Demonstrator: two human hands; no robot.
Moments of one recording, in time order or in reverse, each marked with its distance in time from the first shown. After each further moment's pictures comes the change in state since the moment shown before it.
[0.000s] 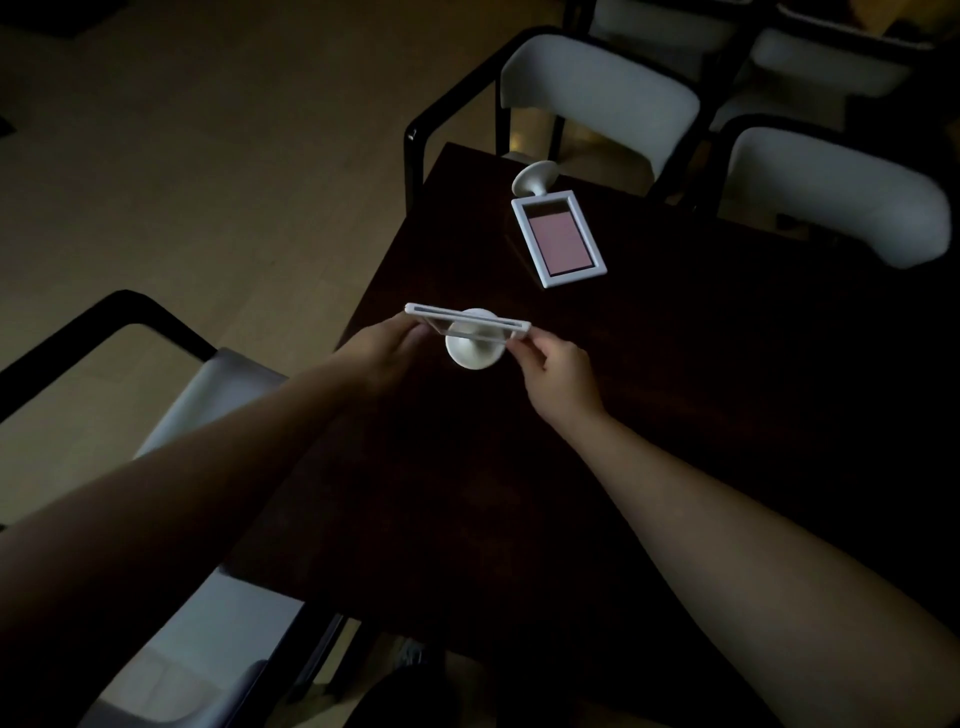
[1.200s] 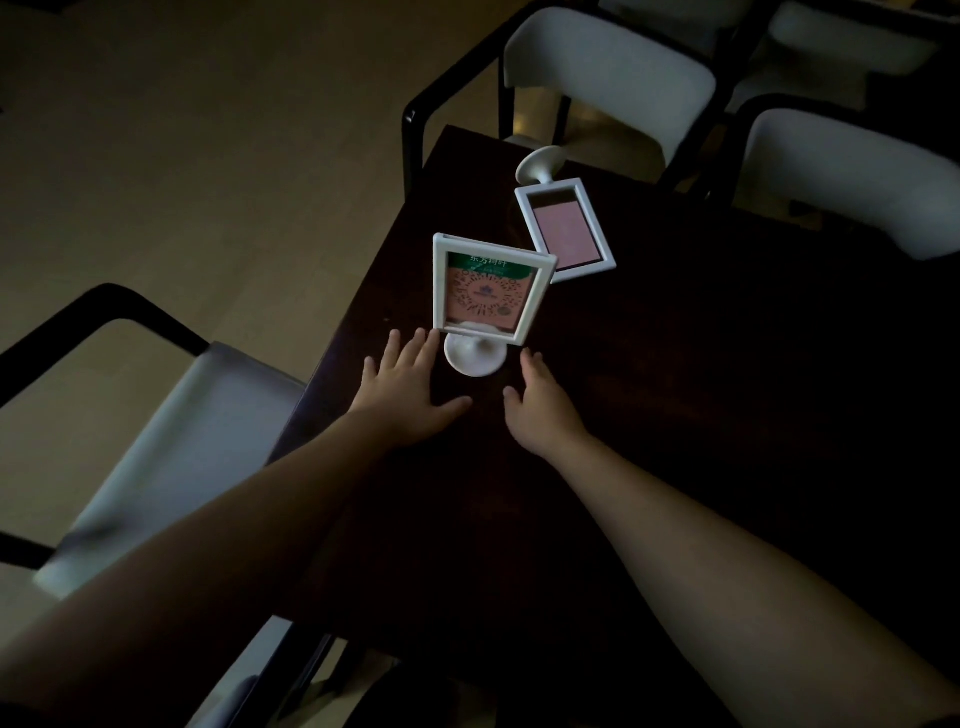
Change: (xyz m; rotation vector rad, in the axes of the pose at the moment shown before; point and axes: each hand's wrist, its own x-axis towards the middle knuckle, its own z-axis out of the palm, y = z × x) left_hand 0.006 -0.011 0.066 0.429 -0.008 -0.166; right_hand 0.004 0.033 0.036 -0.262 -0.273 0.292
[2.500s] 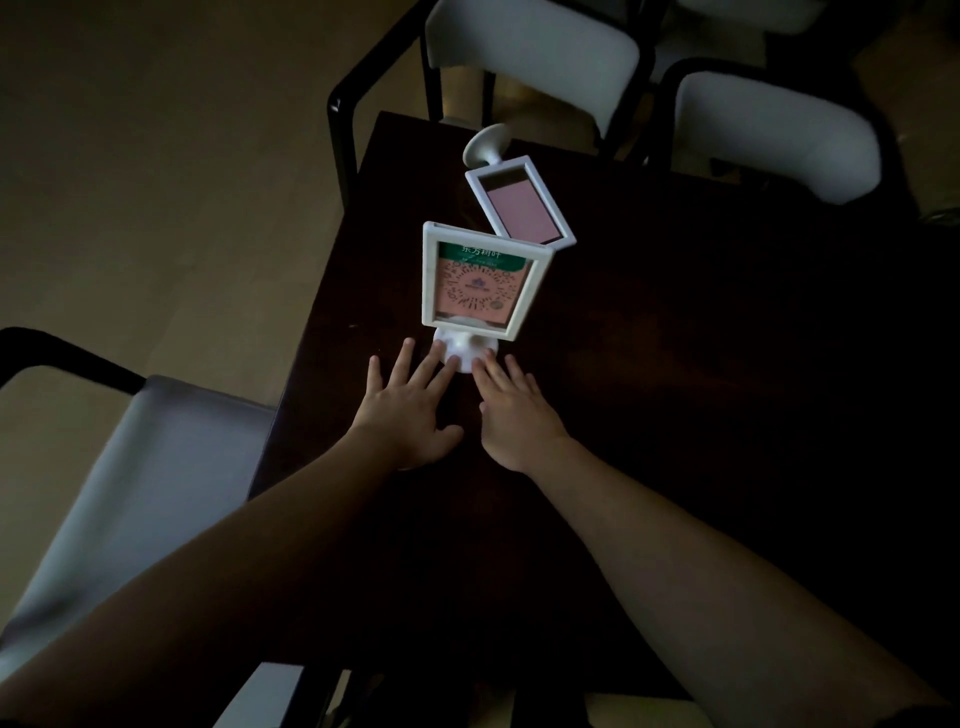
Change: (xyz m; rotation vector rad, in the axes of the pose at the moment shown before) left_hand 0.013 -0.003 0.027 0.329 -0.115 0.302; right_hand -0.010 0.001 0.029 -0.435 -0.039 -0.129
